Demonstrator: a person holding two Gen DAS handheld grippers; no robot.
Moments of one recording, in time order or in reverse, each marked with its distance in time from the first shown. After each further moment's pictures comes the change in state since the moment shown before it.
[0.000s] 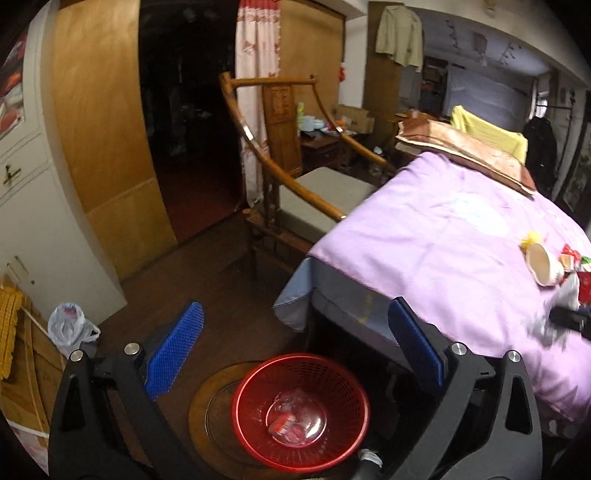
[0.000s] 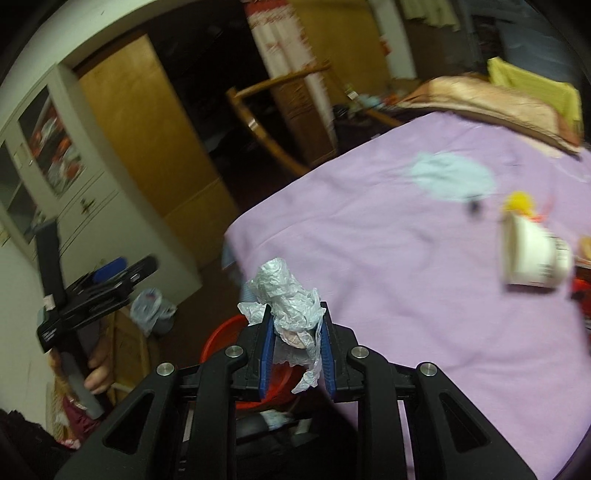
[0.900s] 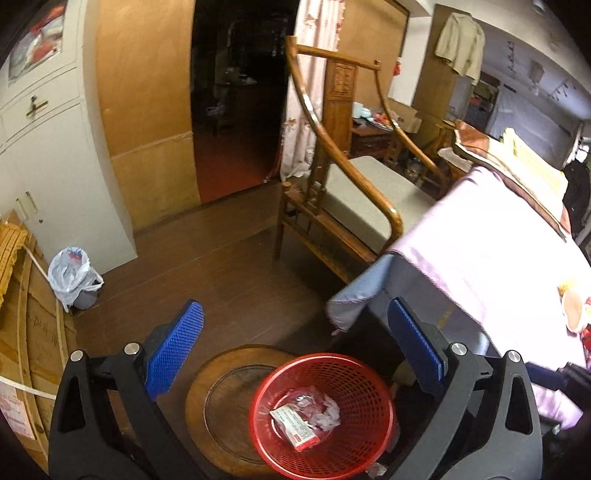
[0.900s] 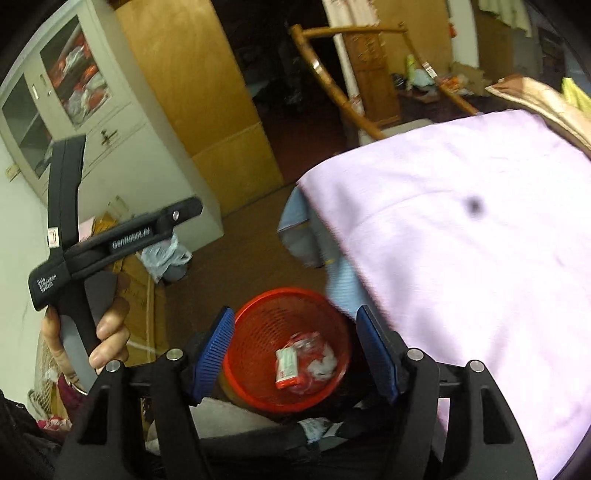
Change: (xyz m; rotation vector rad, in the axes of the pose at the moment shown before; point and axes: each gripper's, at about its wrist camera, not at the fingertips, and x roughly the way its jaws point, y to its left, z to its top) left arm 0.040 0.058 -0.001 -0.180 0.074 0.051; right arm 0.087 0.077 0.002 -0.159 0.142 0.045
